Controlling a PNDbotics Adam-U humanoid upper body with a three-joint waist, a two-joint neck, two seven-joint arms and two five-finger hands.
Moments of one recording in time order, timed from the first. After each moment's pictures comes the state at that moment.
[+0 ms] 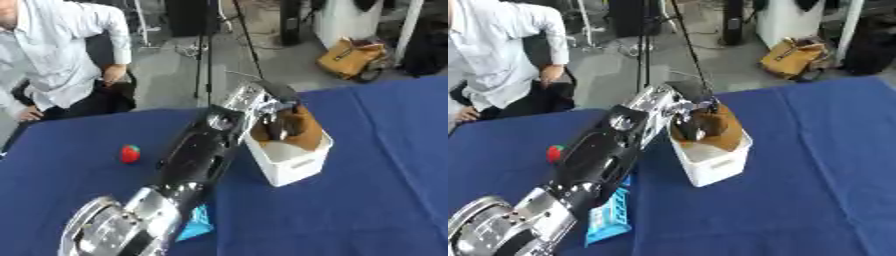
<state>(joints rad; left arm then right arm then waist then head) -1.43 -0.06 -0.05 -0.52 -1.51 -0.15 -0.42 -0.27 -0.61 -0.31 -1.99 0.58 -0.09 -0.91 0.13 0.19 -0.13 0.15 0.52</state>
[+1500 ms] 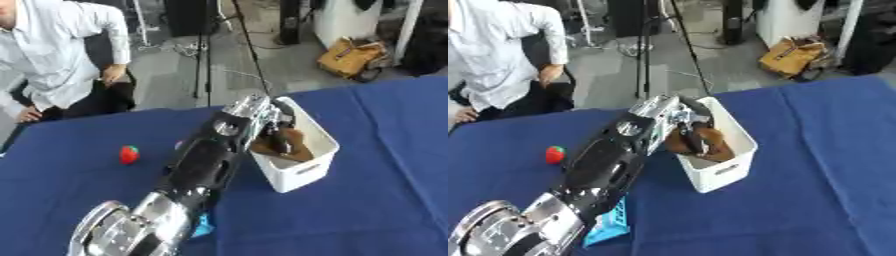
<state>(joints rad) -1.43 -0.07 0.00 -0.50 -1.49 -0.11 -0.72 -0.28 -0.61 -0.31 -1.99 0.58 -0.09 -0.91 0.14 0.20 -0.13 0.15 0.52</state>
